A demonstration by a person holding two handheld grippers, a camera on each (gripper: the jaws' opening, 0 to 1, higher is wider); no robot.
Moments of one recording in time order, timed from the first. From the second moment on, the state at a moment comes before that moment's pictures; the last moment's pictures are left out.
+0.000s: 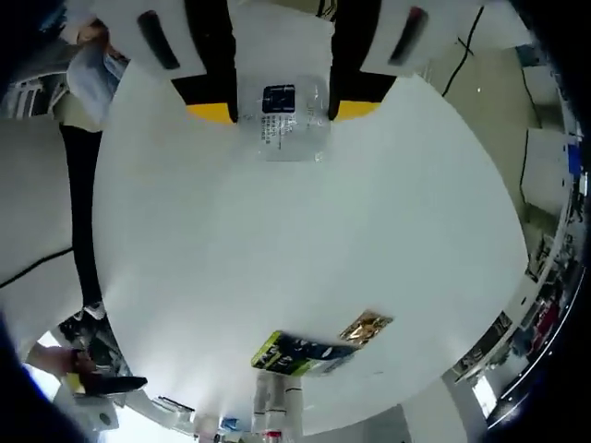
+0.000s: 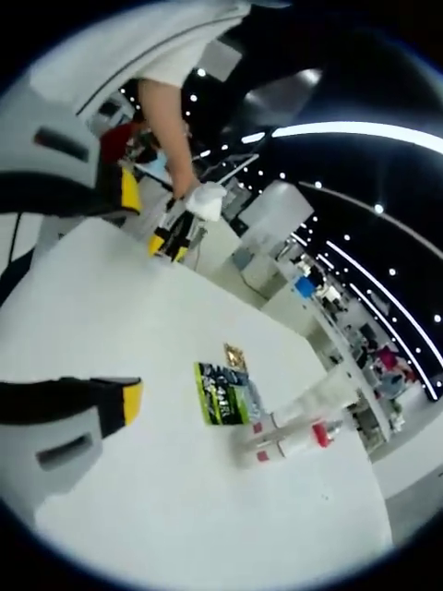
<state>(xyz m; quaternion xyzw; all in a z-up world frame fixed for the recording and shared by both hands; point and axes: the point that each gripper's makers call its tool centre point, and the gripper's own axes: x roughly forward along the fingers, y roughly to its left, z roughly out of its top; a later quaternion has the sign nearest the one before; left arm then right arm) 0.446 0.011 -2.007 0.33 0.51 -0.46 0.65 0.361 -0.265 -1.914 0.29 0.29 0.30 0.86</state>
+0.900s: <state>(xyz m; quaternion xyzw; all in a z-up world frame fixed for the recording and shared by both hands) 0.396 -0.142 -1.934 0.37 0.42 -0.56 0.62 0.360 -0.259 -1.913 0.31 0.31 0.31 0.84</state>
